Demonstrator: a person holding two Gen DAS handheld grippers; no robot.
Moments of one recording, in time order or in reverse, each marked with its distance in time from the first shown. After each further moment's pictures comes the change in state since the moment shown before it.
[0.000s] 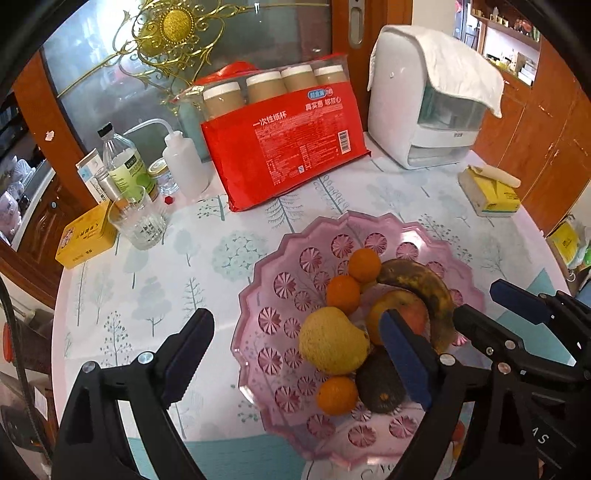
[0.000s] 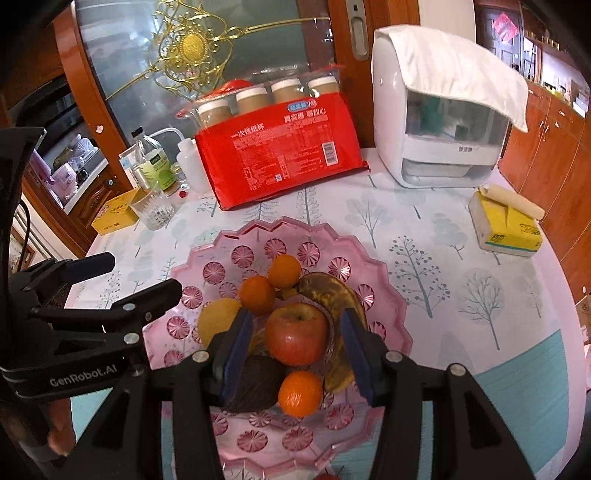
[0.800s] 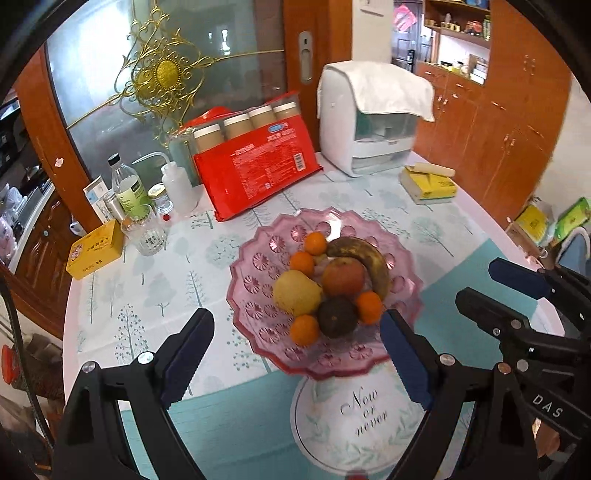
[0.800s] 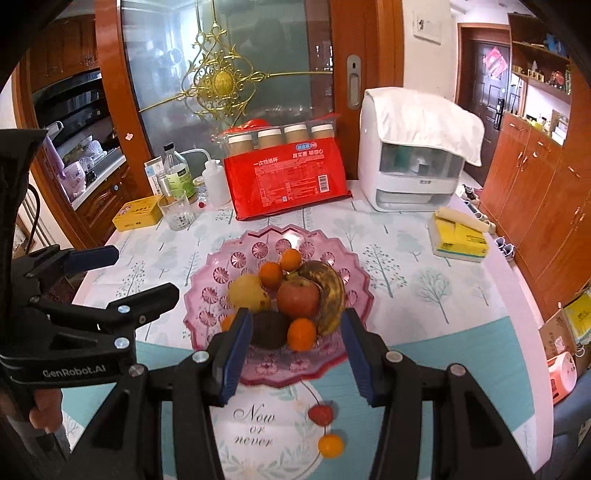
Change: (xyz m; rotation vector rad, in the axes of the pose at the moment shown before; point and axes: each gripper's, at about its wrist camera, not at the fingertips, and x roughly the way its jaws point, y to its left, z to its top) left arm -0.119 -0.012 -0.067 0.101 -0.102 -0.095; right arm -0.128 0.029 -0.059 -0.053 -0.114 -0.073
